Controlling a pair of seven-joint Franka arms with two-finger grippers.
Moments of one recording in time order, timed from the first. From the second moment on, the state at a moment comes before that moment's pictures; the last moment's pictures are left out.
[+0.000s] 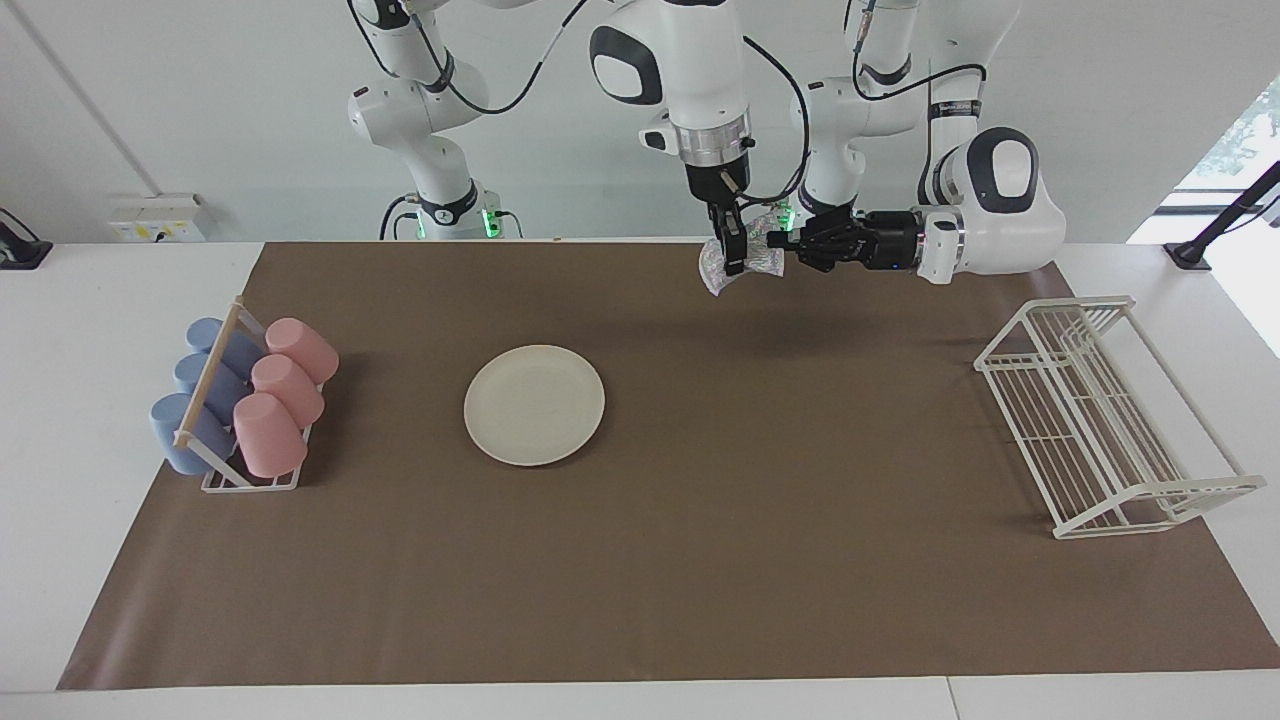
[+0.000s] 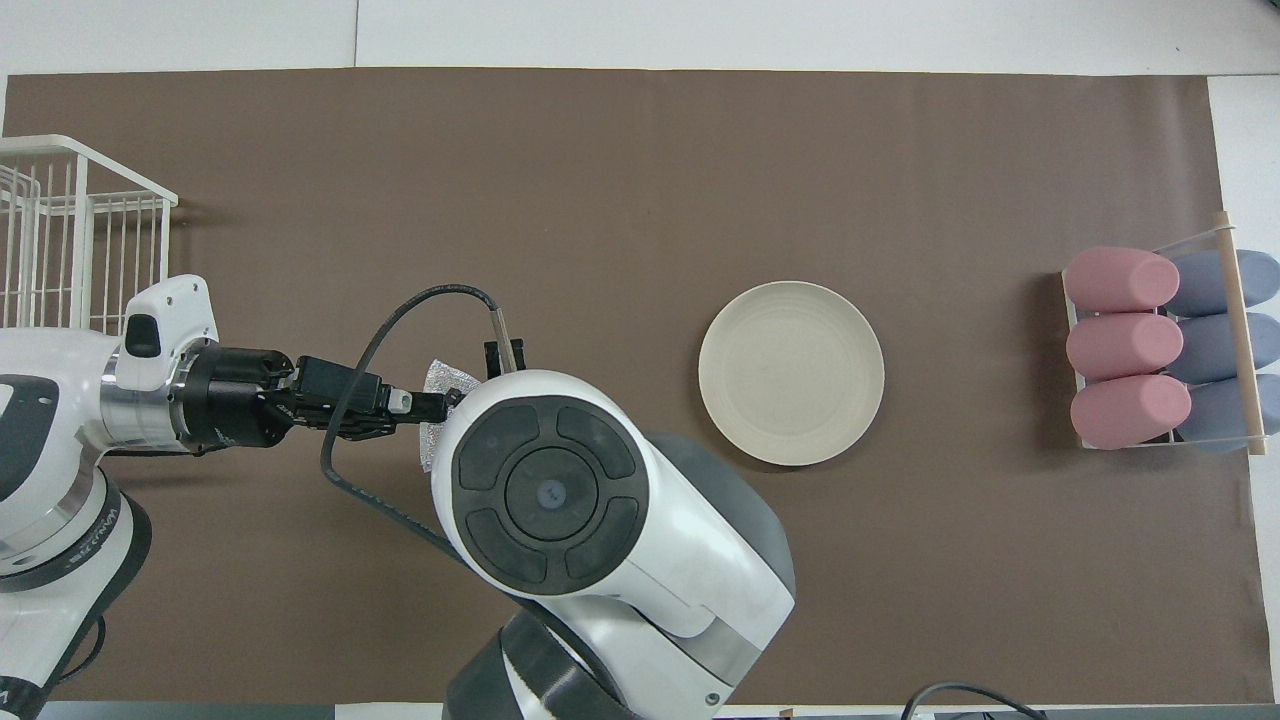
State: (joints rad) left arm 0.00 -0.11 -0.04 -2.26 -1.46 1.51 0.33; right arm 0.45 0.23 0.39 -1.52 -0.01 1.98 2.28
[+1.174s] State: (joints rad) left arm 0.03 -0.12 -0.02 -2.24 -1.23 1.52 0.34; right arm 0.29 0.20 0.39 -1.68 -0.01 2.10 2.01
